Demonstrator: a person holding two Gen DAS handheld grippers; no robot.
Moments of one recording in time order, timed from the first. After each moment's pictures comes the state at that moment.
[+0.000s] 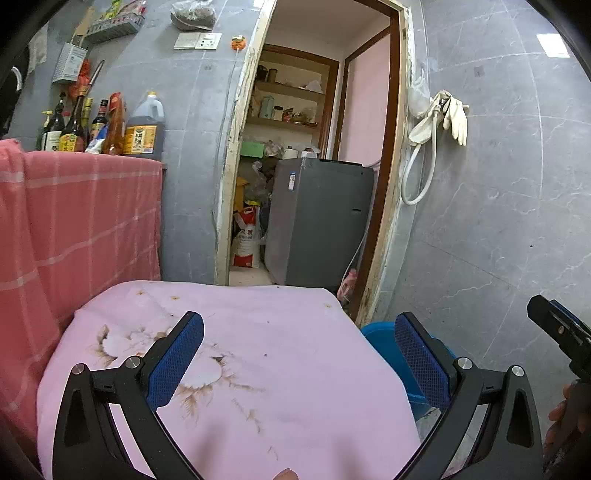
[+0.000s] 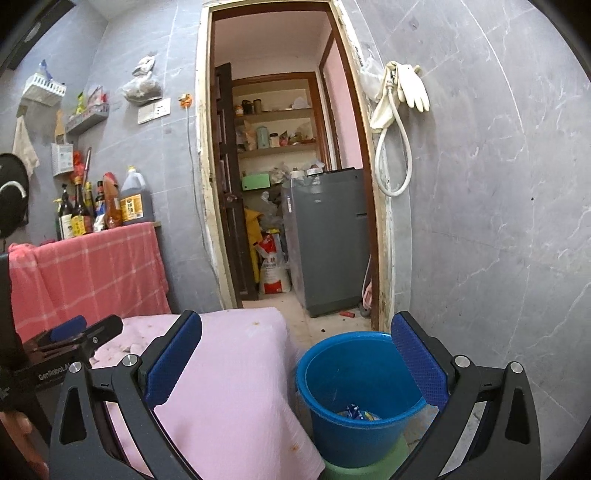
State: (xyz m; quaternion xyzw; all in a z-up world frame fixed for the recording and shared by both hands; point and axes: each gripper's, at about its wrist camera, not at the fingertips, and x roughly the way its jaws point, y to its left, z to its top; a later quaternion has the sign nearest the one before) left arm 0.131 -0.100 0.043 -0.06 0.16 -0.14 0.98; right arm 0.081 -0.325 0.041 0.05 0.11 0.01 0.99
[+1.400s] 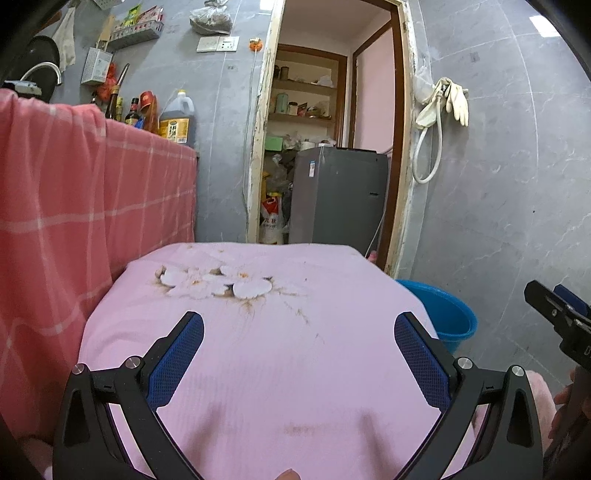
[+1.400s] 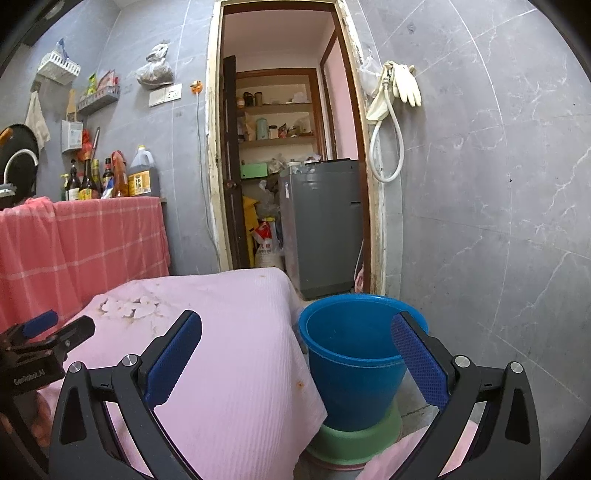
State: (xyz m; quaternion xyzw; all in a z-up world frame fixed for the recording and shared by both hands) left arm 0.036 -0.071 -0.020 -0.03 0.17 -0.10 0.98; right arm 0.020 -0.301 -0.013 0.03 0.12 -0.01 0.99
